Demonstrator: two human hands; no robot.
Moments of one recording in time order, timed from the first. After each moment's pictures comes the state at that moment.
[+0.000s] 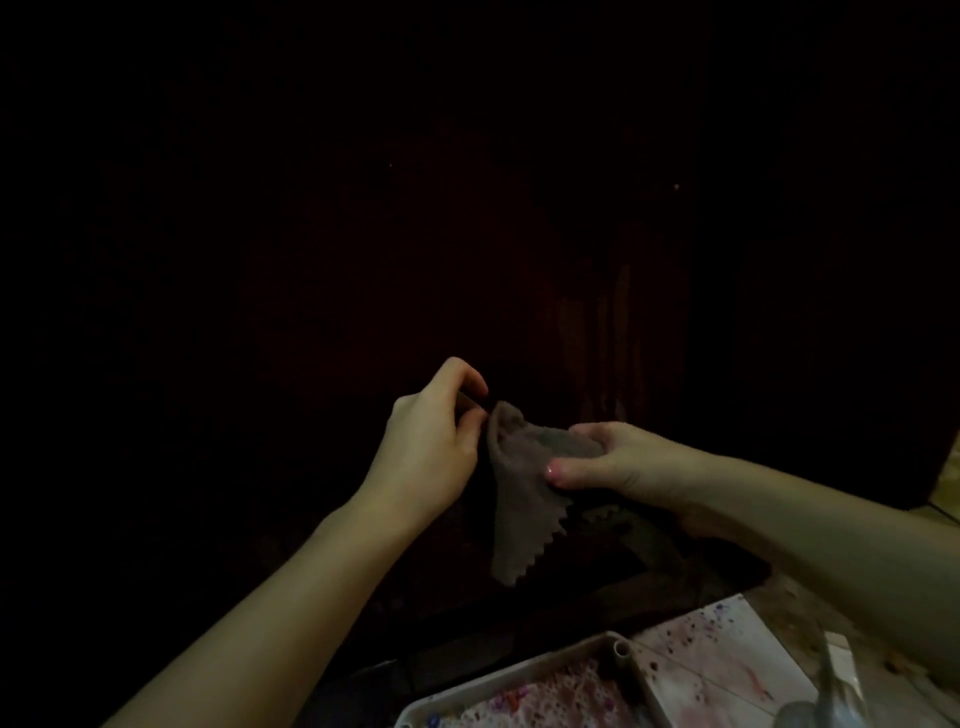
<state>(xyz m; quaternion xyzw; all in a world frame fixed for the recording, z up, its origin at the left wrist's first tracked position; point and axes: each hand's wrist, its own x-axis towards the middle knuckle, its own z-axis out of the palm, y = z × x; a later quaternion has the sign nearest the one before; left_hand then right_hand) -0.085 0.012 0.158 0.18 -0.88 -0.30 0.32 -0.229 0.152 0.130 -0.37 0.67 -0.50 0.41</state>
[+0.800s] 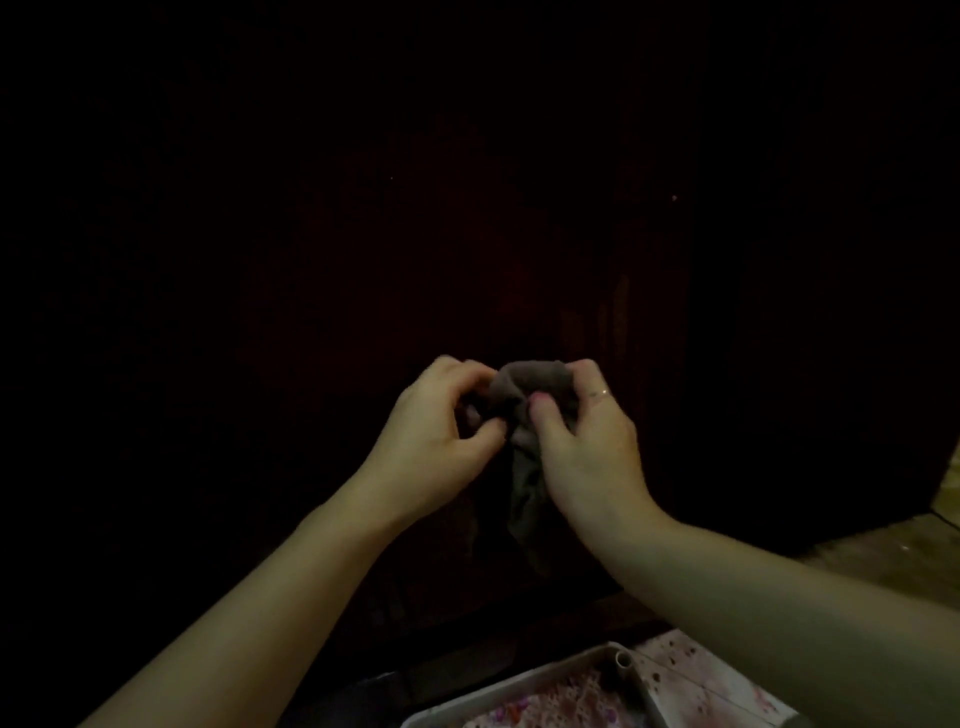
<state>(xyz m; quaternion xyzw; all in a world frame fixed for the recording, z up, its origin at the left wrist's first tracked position) -0.086 0.008 0.171 0.09 -0.90 -0.27 0.32 -0.178 0.118 0.137 -0.35 0.63 -0.69 0.01</state>
